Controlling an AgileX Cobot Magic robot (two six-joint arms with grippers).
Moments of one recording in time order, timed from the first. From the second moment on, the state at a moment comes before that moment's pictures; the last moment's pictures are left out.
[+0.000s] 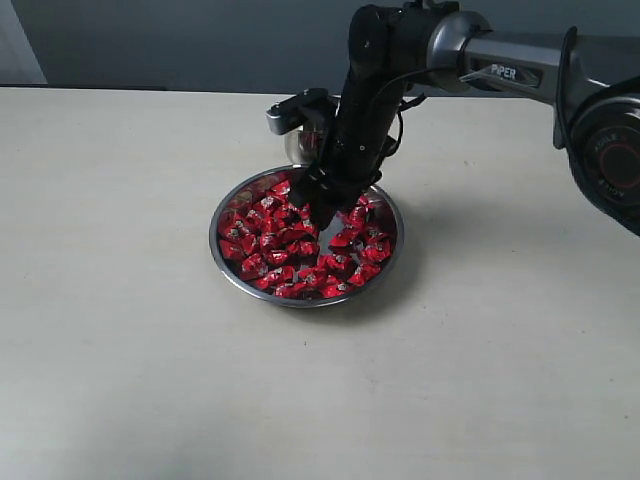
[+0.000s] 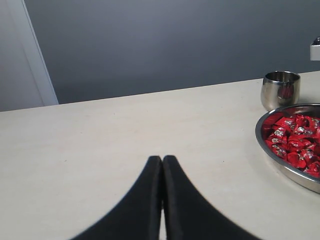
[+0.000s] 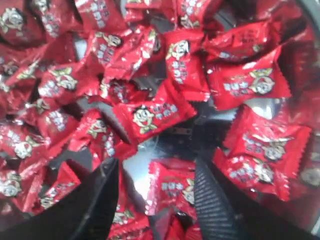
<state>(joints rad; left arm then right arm) -0.02 0.01 0.00 0.26 0.21 -0.20 0.50 2.33 -1.91 0.24 1.12 -0.44</state>
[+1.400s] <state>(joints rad) -0.02 0.01 0.00 0.26 0.21 -0.20 0.52 2.38 -1.92 0.15 1.17 -0.35</state>
